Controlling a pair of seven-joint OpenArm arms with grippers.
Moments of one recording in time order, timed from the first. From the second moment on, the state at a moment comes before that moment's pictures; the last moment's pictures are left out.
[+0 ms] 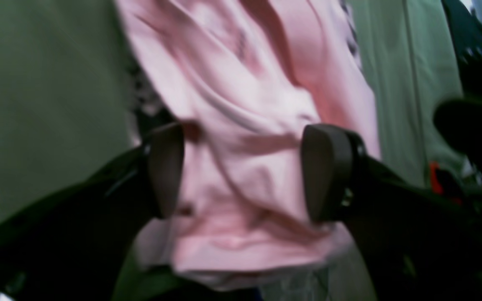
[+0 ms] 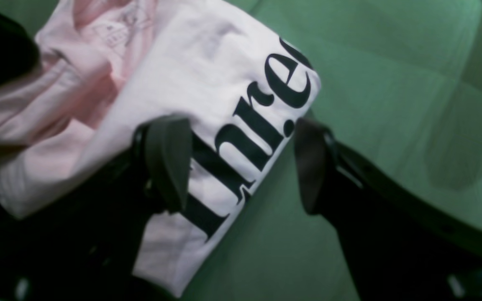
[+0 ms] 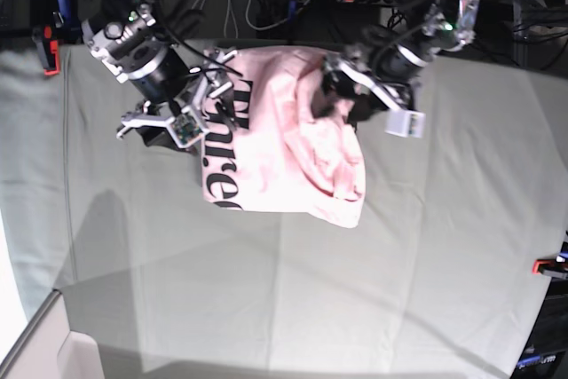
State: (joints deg) left arm 22.8 -8.6 5.1 96.1 -36.8 -16.2 27.9; right arm -24.5 -5.8 7.7 111.2 -17.5 39.7 -22.5
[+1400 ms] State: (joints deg) left arm 25.6 -8.6 5.9 97.6 -37.3 -16.0 27.6; right arm -26.4 -5.8 7.8 111.2 -17.5 39.7 -22.5
